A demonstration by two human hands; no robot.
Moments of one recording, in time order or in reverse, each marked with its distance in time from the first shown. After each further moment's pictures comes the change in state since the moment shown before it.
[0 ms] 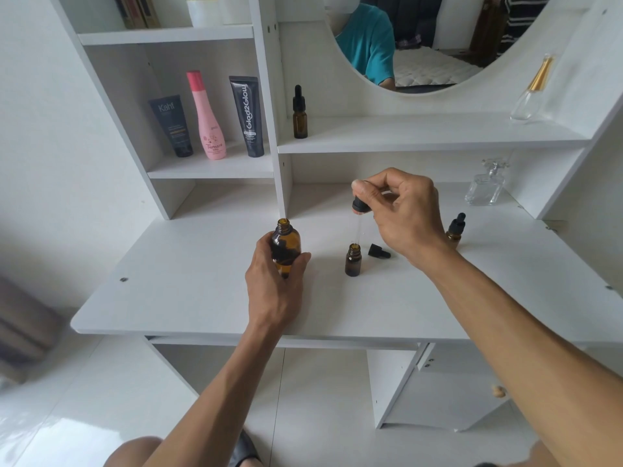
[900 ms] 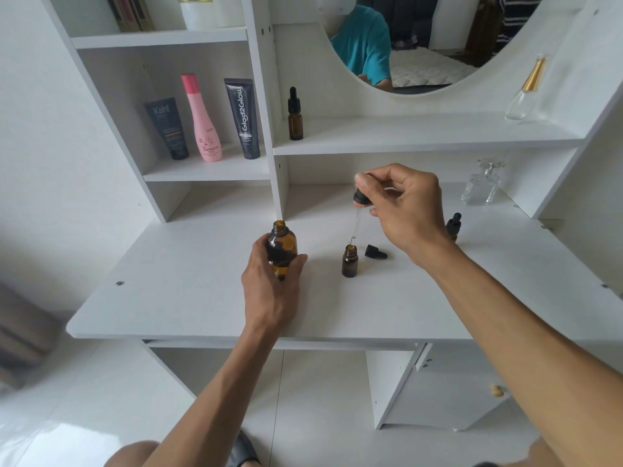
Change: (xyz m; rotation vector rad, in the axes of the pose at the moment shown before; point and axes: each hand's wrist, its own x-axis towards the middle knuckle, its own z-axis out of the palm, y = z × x) left_hand -0.001 0.001 -0.001 0.004 -0.002 0.005; right_hand 0.004 0.001 -0.005 0.113 0.039 0.061
